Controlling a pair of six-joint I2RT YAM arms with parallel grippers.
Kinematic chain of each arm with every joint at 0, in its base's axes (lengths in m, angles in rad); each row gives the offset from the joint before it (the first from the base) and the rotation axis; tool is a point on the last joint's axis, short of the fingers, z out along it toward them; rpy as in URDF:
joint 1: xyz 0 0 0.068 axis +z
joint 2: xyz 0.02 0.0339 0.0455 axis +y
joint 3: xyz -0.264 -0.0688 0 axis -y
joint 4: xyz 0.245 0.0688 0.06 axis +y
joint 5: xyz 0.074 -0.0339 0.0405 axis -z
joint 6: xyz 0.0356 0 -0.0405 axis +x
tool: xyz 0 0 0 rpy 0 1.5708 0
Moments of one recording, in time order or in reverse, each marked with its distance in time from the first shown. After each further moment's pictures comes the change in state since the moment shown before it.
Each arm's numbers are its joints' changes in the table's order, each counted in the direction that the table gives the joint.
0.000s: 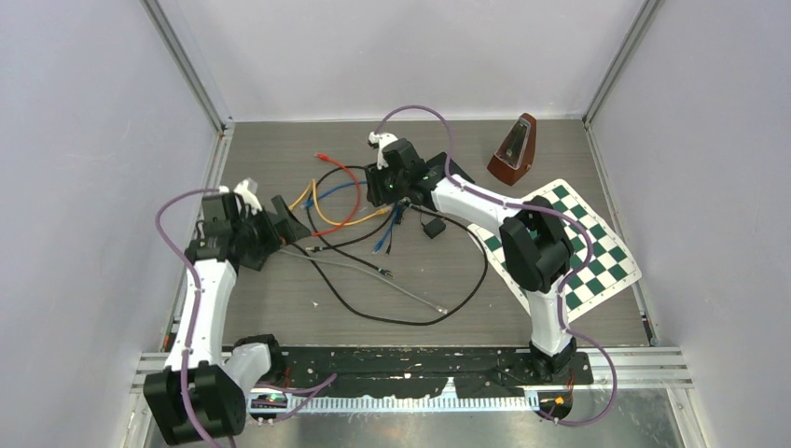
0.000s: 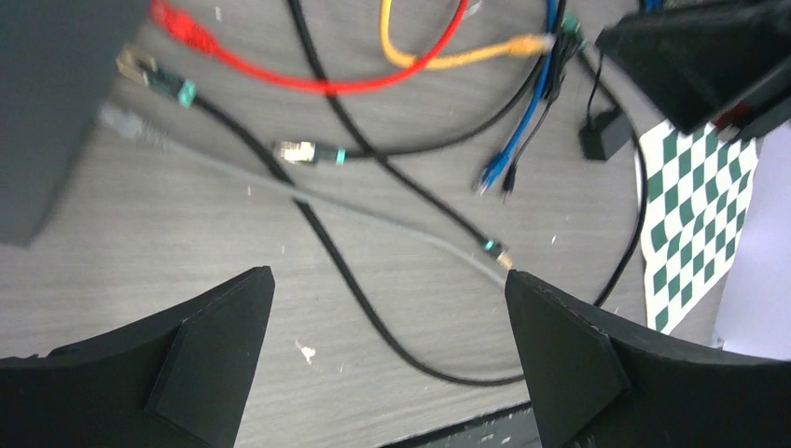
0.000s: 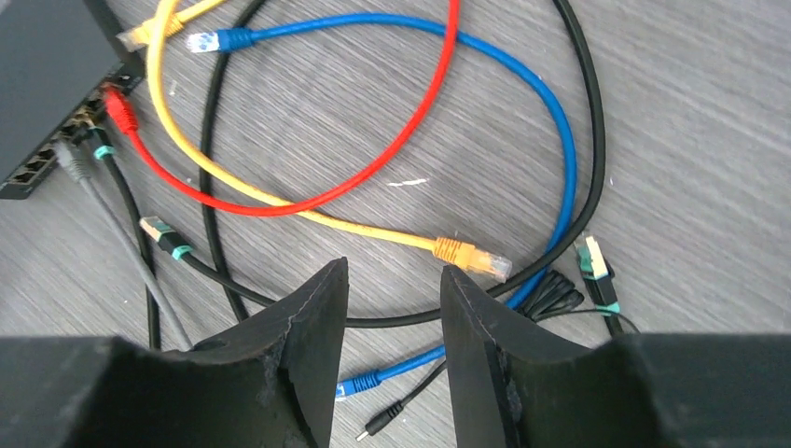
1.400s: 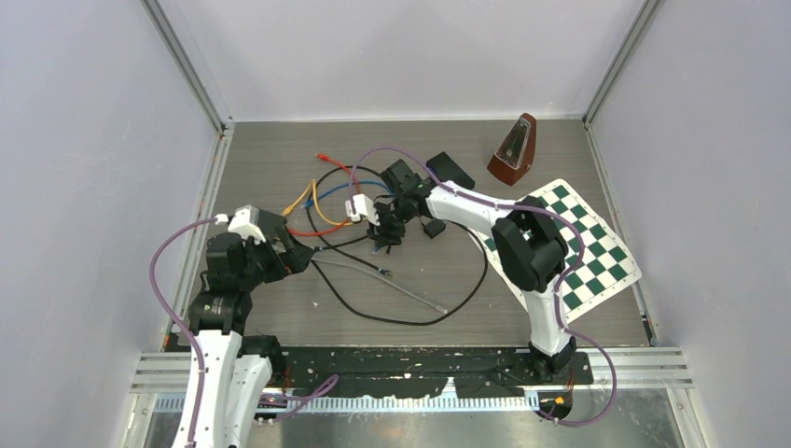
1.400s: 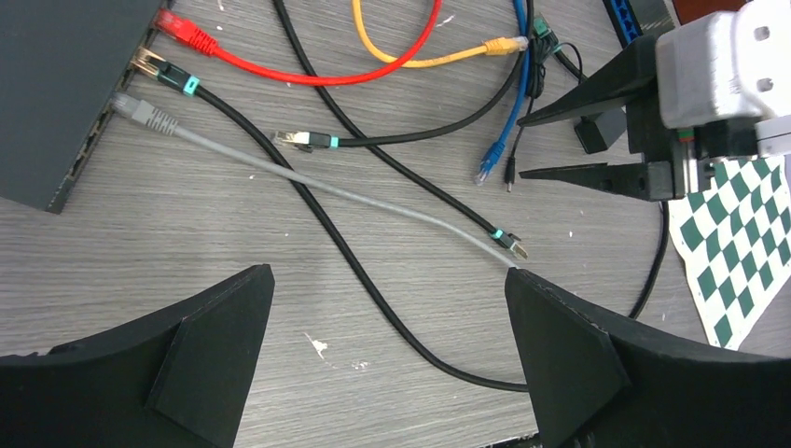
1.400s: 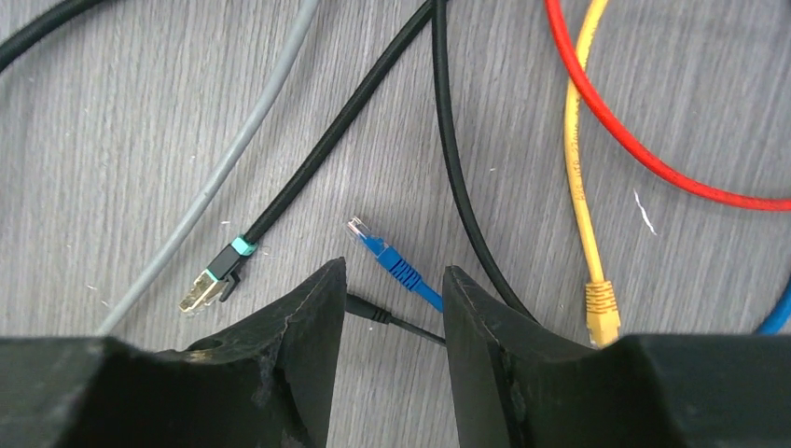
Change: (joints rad) left arm -0.125 -0.489 -0.273 -0.036 -0.139 -0.034; right arm 0.020 0.014 -0.052 0.310 -0.509 -1.117
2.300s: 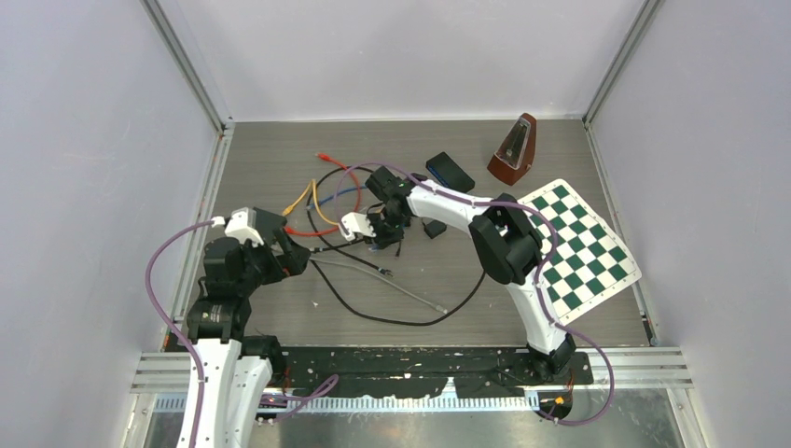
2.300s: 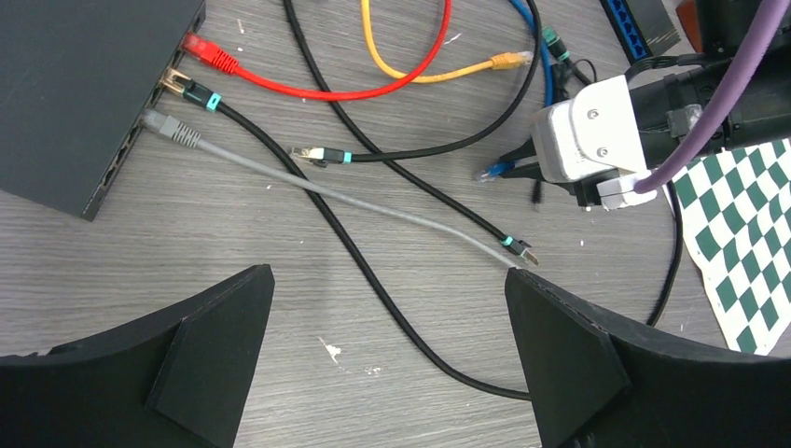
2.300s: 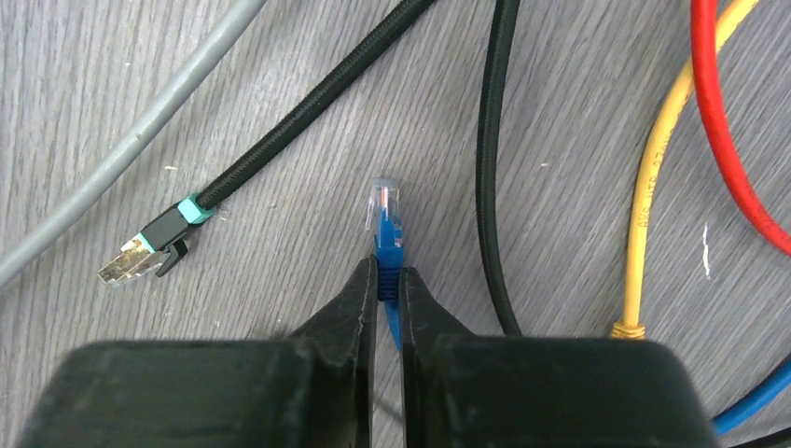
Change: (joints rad) left arm -0.005 -0.056 0.000 0.009 -0.037 0.022; right arm 0.037 0.189 0.205 0.254 0.141 -0.269
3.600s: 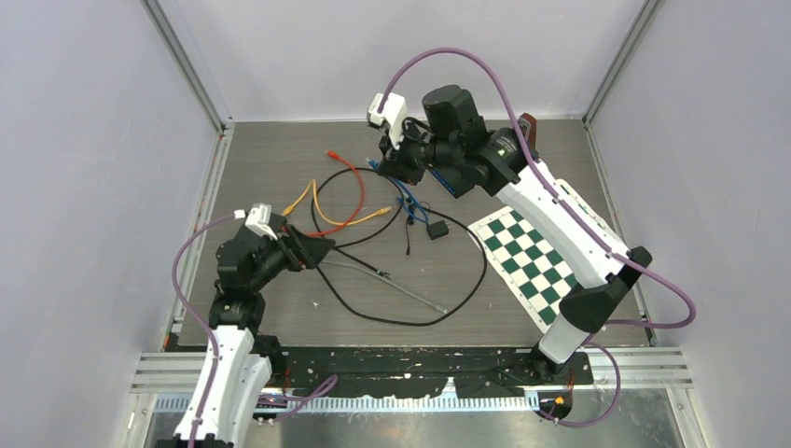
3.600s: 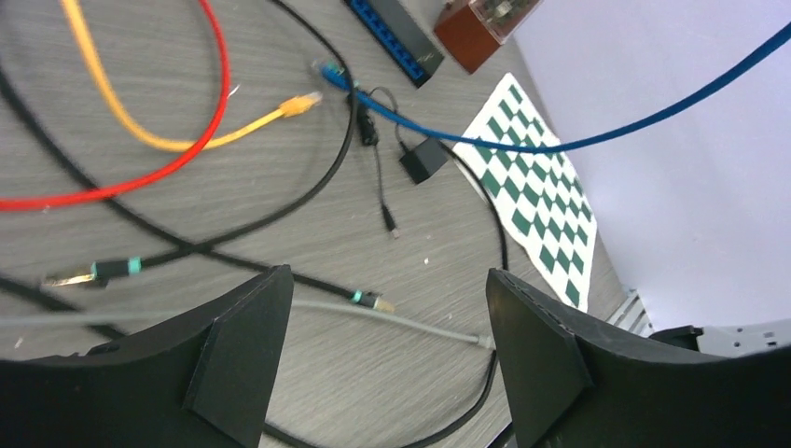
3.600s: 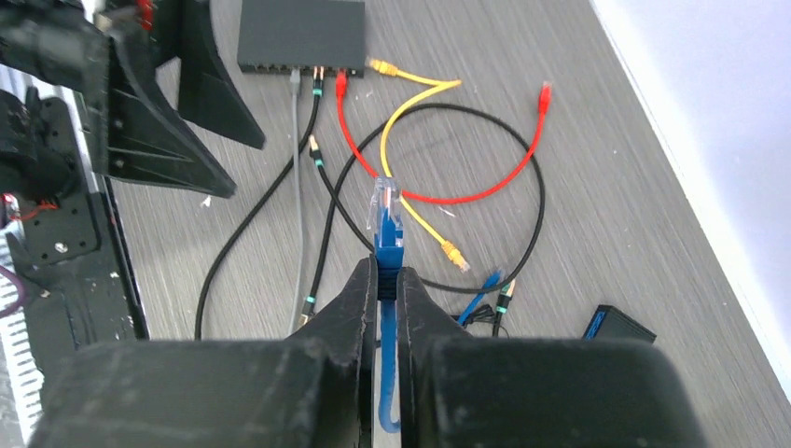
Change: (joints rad) left arm -0.006 0.039 -0.271 -0.611 0.364 -0.224; right arm 0.000 -0.560 0.219 0.035 0.119 0.816
